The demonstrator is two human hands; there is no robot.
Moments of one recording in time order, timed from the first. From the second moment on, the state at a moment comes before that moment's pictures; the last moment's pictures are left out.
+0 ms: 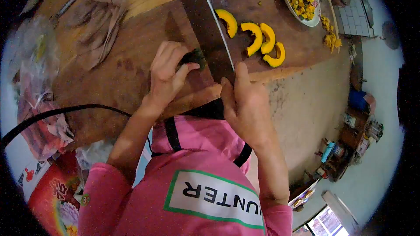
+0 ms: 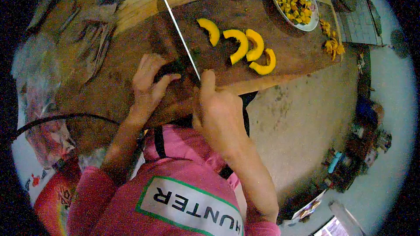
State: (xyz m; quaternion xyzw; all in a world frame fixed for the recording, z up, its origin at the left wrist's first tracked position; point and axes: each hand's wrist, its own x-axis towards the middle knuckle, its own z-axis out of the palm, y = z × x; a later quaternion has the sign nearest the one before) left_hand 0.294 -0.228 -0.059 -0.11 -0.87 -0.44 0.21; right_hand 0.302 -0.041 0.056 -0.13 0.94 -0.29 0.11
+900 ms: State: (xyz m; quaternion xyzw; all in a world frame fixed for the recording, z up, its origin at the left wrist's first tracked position) left_hand 0.291 -0.231 -0.055 -0.11 -0.85 -0.47 0.21; right_hand 0.301 -0.049 0.065 -0.11 0.94 -0.24 0.21
